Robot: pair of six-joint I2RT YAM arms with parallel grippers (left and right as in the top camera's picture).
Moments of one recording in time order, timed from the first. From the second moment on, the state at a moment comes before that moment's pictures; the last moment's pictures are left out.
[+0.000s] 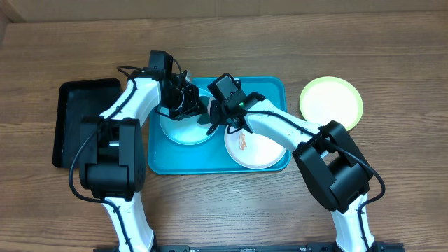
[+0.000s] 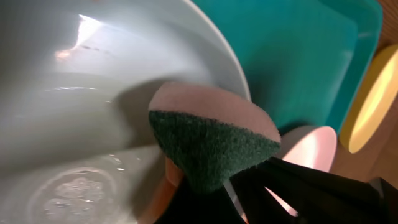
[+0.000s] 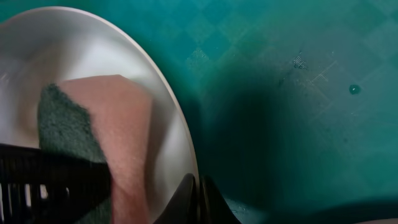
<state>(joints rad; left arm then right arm) -0.09 2.08 1.43 -0.72 0.60 -0.36 0.68 2.15 1.50 -0.44 0.00 0.68</state>
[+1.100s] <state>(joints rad) 0.28 1.59 1.78 -1.28 0.06 -0.36 0.75 1.94 1.51 -0.46 0.23 0.31</state>
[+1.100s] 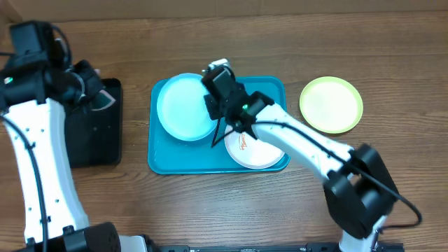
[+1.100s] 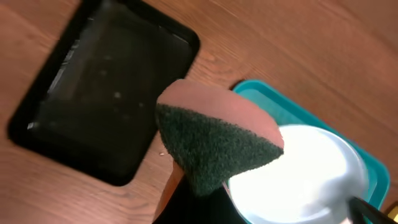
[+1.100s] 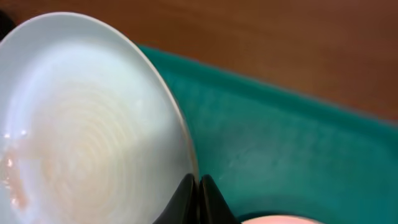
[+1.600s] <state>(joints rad) 0.35 1.61 1.71 -1.28 0.00 -0.39 1.12 1.87 1.52 -0.10 1.13 -0.40</state>
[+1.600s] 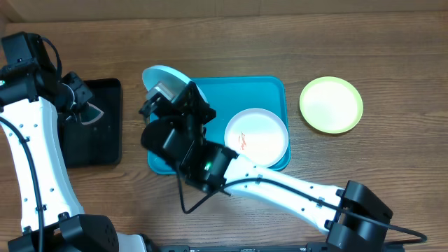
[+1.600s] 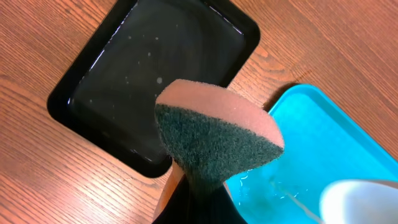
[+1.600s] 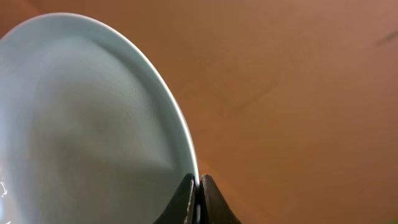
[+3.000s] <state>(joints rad) 0.35 1.61 1.71 -1.27 0.00 -0.39 -0.08 1.73 1.44 -0.96 0.06 0.45</state>
